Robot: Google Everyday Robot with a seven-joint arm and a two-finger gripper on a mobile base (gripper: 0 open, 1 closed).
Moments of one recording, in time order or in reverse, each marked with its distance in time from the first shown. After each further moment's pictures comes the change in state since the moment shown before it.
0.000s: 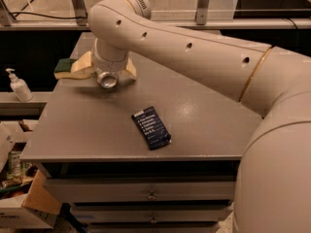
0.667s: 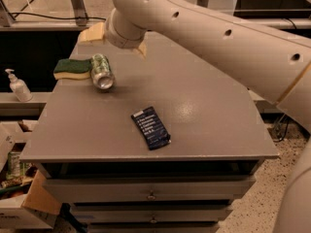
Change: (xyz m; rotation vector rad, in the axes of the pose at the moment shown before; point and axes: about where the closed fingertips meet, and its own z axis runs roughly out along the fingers) arm 0.049 0.012 -0.068 0.092 0.160 0.074
